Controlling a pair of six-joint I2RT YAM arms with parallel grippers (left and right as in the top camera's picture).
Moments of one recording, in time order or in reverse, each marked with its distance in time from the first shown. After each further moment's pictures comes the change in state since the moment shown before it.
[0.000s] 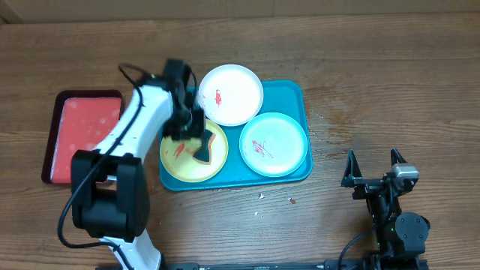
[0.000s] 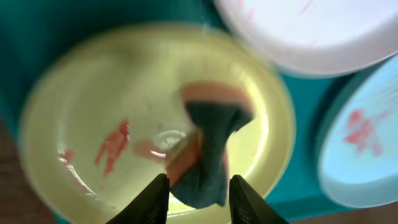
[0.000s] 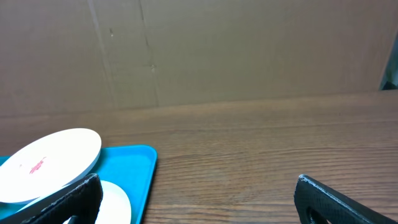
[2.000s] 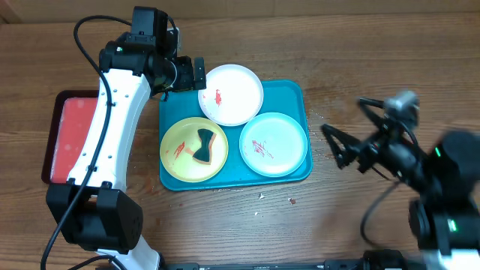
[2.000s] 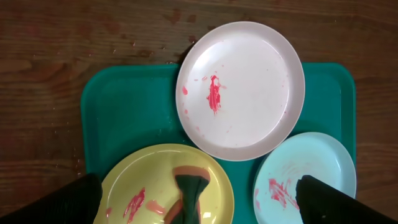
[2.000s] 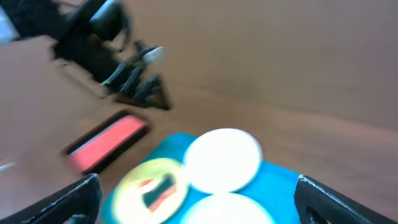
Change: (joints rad) left arm 0.034 -0.080 0.303 0.013 -0.021 -0.013; right arm 0.000 0.806 0.864 -0.291 -0.718 -0.039
